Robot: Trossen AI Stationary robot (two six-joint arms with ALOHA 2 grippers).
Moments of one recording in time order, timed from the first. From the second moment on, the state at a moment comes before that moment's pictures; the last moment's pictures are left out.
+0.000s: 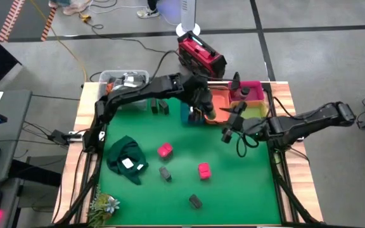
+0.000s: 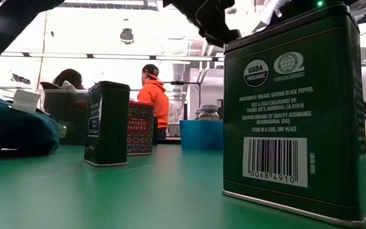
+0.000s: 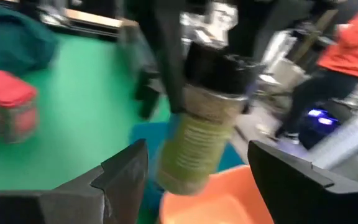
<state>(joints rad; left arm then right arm) 0.25 2.08 2.19 -0.80 0.21 0.48 0.16 0.99 0.68 -0.09 0.73 -0.13</state>
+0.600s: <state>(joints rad) 0.21 2.08 2.19 -0.78 0.20 0.51 0.06 1.16 0.68 0.06 0.67 -0.16</state>
